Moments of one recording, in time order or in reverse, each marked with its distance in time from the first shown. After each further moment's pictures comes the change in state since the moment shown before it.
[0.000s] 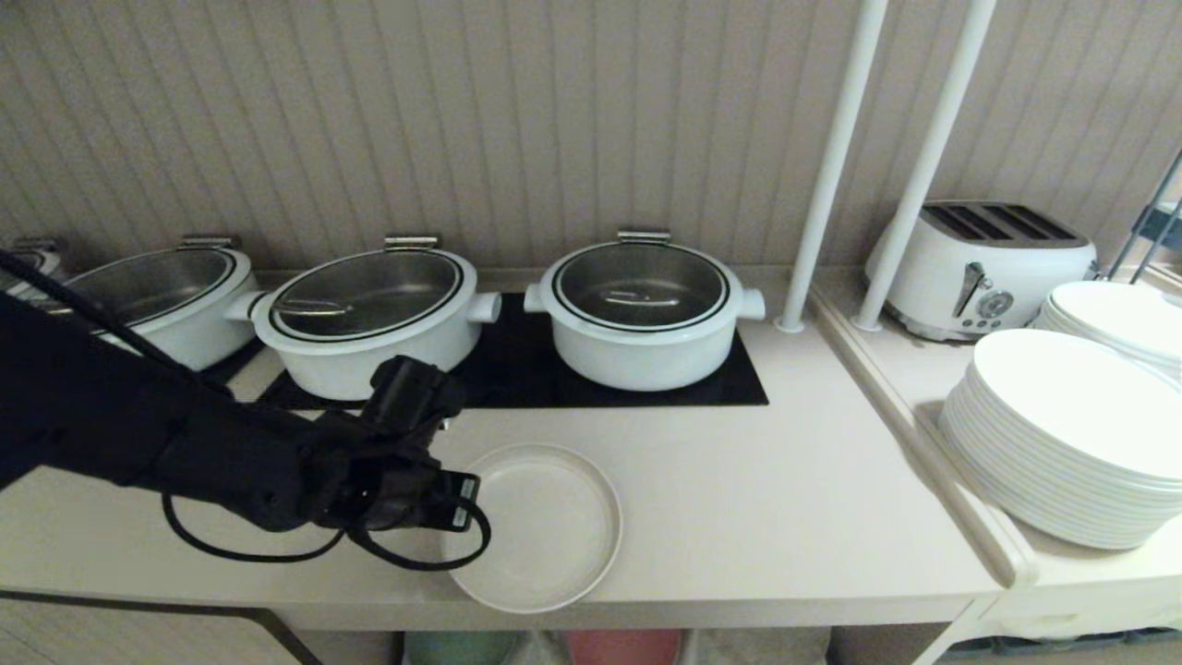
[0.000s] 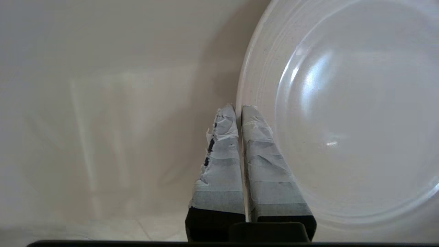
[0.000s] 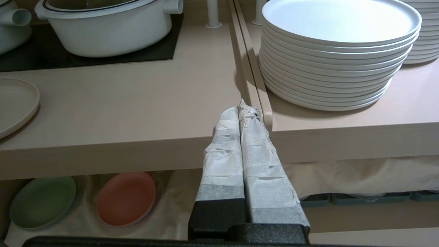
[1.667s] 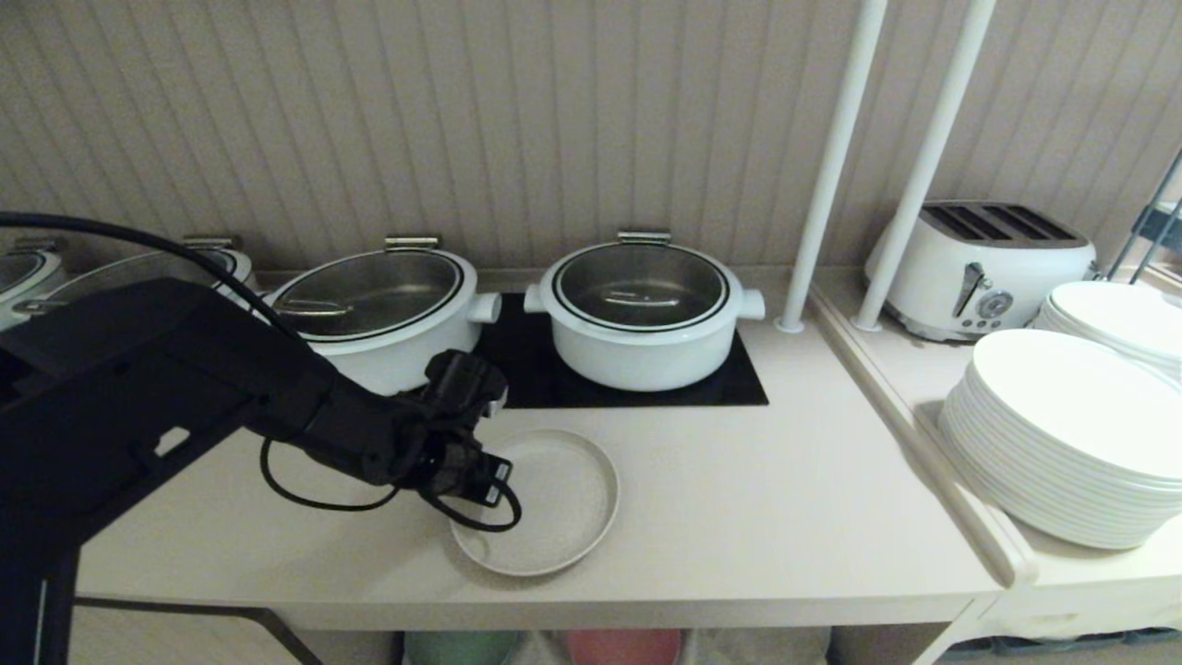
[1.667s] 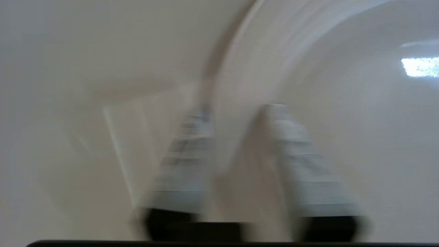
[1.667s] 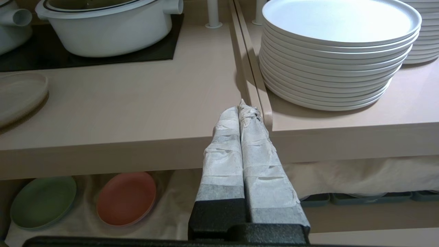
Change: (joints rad) left arm 0.021 0.249 -0.225 -0.007 0.005 0.194; right arm 0.000 0.000 0.000 0.000 0.000 0.000
